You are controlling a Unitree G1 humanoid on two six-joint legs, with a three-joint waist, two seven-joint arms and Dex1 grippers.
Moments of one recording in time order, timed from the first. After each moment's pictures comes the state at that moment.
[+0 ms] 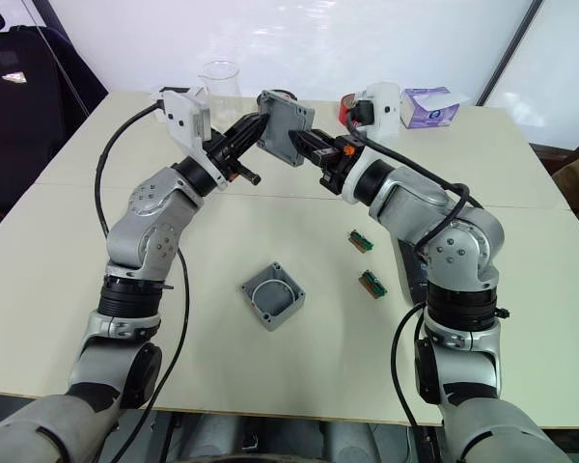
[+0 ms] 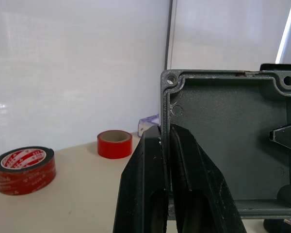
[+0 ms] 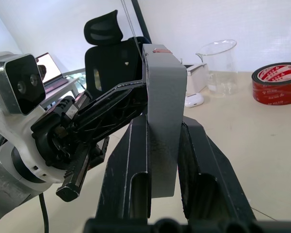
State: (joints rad) left arm -0.77 0.20 0.03 0.05 -0.41 0.32 -0.48; right arm -0.76 -0.36 -0.14 -0.28 1.00 0.96 0.08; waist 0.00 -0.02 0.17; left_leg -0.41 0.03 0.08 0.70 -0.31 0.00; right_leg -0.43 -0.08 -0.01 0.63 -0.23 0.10
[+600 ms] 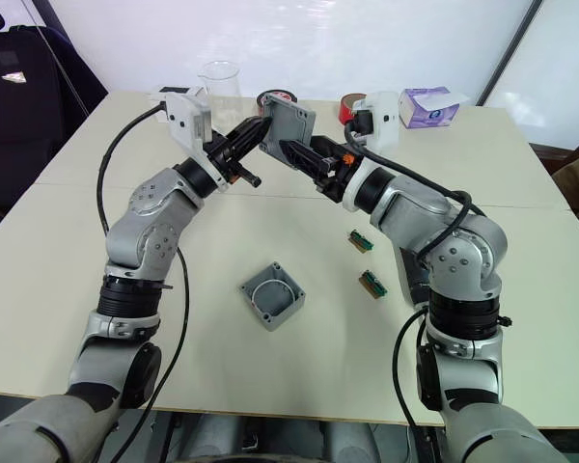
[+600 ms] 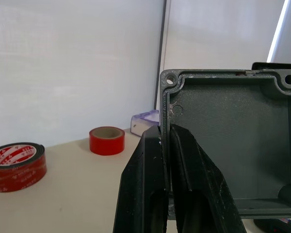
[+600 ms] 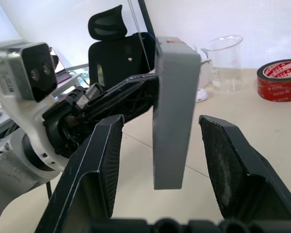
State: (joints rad) left arm -0.77 0.21 0.03 0.05 -0.43 0.34 -0.50; right arm -0.72 -0.36 -0.15 -0.34 1.01 0.98 0.10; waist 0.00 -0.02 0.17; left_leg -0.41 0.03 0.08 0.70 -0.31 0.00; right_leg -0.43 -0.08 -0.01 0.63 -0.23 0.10
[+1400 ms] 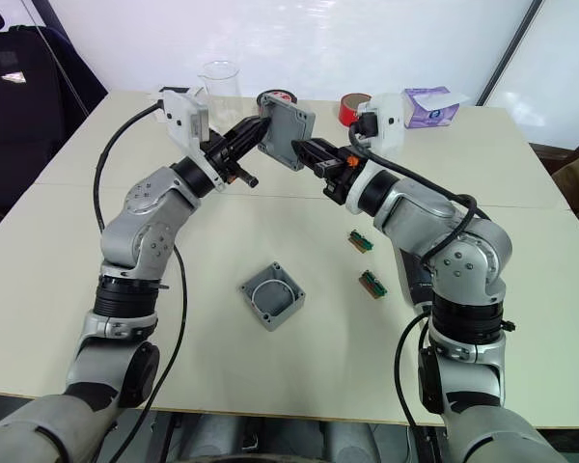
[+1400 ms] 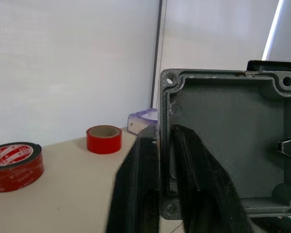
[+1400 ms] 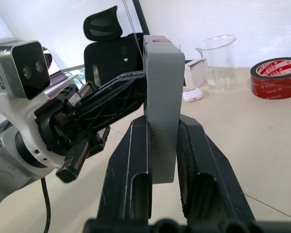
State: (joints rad) left arm -0.77 0.23 0.04 0.03 -0.44 0.37 -0.52; right arm -0.71 -0.36 -0.16 -0.35 1.02 0.99 0.08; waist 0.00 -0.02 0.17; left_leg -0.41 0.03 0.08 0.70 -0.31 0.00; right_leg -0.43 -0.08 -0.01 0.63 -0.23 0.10
